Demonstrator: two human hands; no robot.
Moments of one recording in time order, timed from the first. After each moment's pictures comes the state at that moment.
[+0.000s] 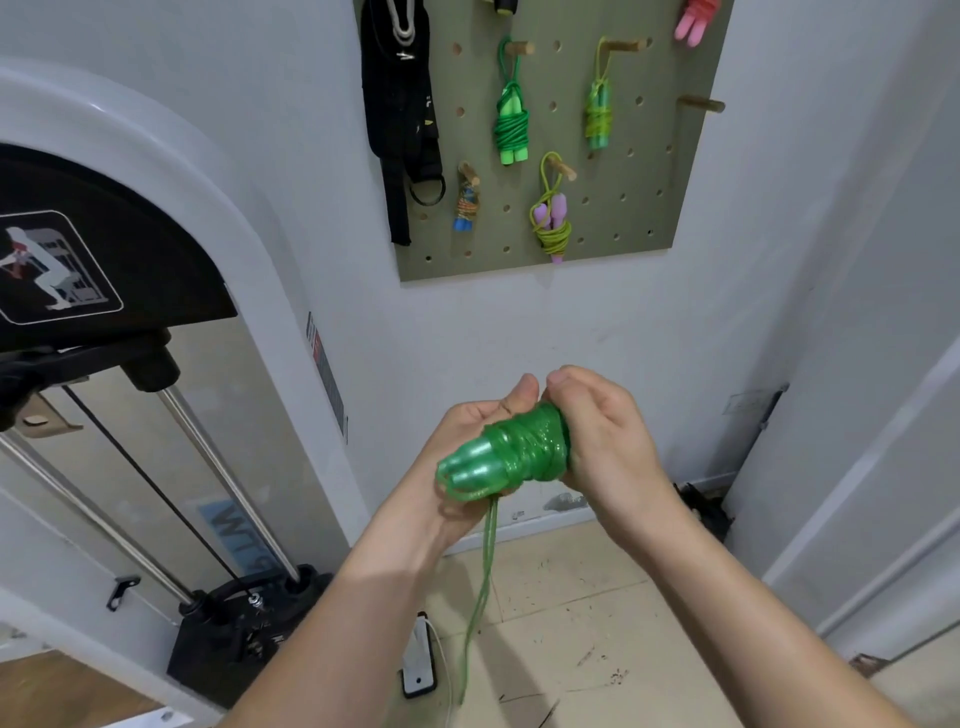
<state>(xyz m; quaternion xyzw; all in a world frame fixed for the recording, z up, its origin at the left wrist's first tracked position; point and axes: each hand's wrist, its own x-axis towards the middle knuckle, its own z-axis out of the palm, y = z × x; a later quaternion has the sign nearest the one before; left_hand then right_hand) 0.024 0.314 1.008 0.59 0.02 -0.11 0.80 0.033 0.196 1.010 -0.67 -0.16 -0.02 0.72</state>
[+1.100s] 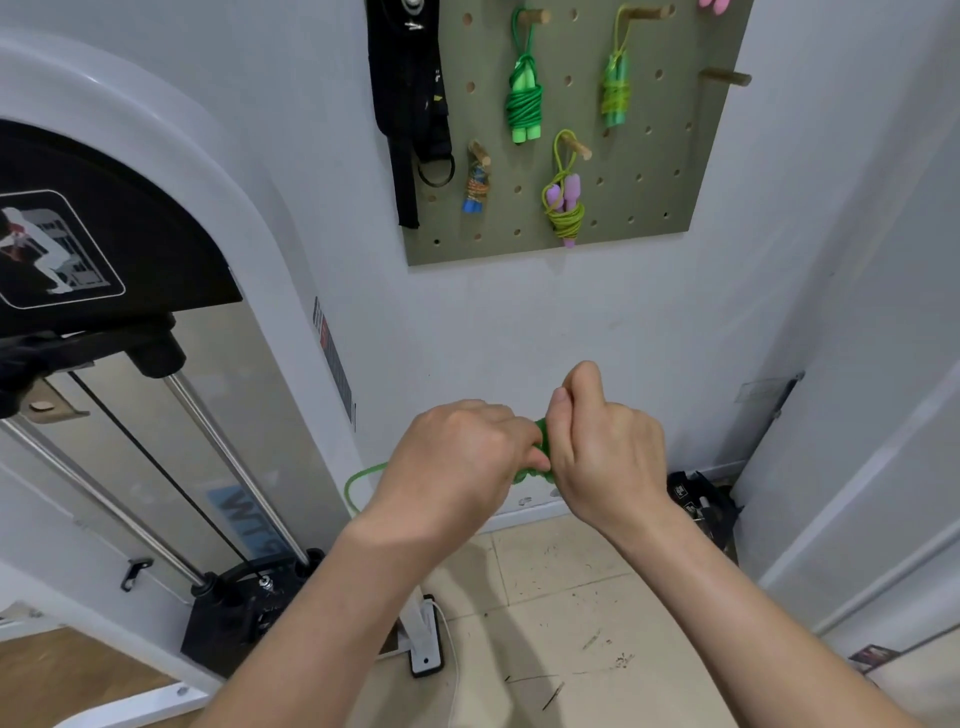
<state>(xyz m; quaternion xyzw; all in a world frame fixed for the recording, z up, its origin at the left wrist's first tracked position) 0.017 0.345 0.992 0.93 -0.24 0.26 0.09 0.056 0.199 0.965 -0.90 -0.18 -0.30 0.26</state>
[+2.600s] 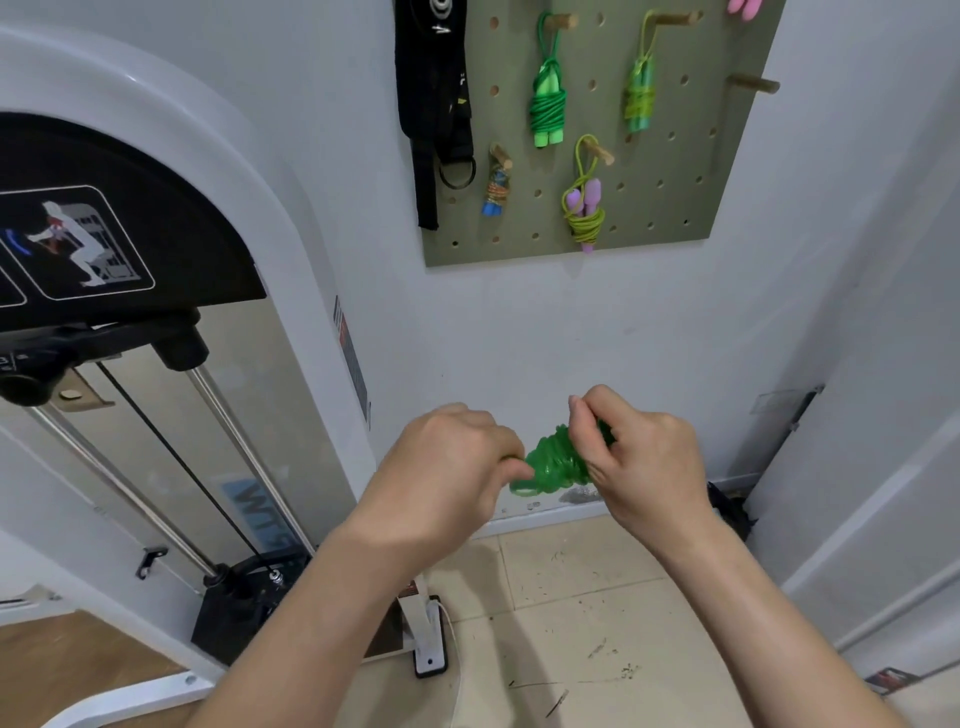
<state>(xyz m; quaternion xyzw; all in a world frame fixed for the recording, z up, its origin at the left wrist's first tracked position) 0.004 0.362 0.998 0.96 -0.18 0.17 0.13 0.058 0.186 0.964 -0.86 -0.22 -0.34 0.31</state>
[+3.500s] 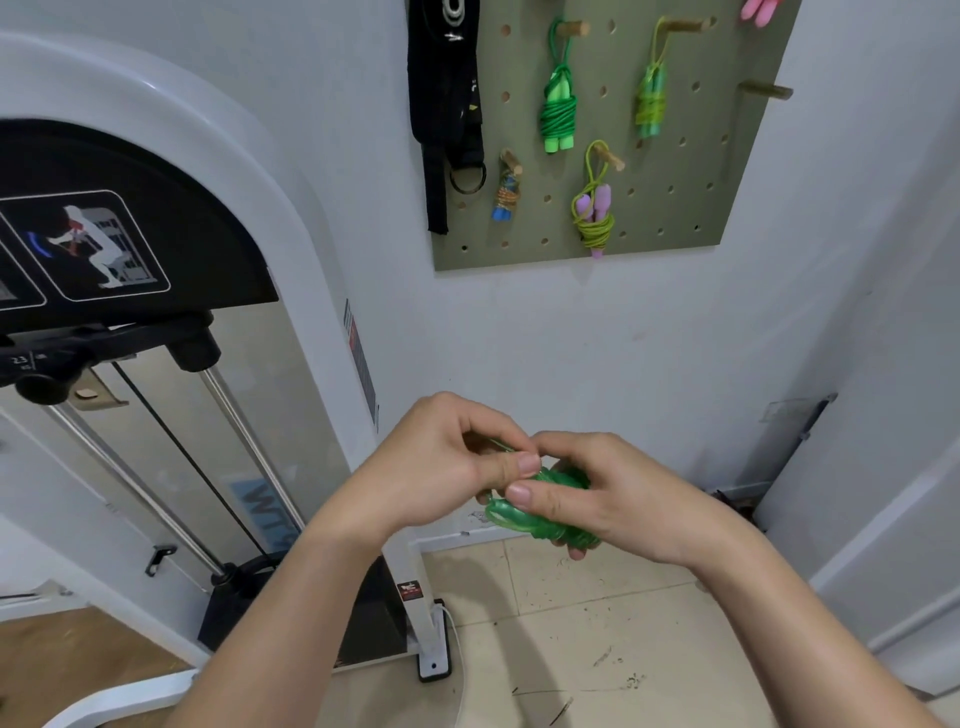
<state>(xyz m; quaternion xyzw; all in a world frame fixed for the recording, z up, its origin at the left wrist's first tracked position) 0.006 0.372 1.017 0.83 -0.10 -0.01 0.55 0.038 0.187 1.001 -0.78 -0.35 0.20 0.48</state>
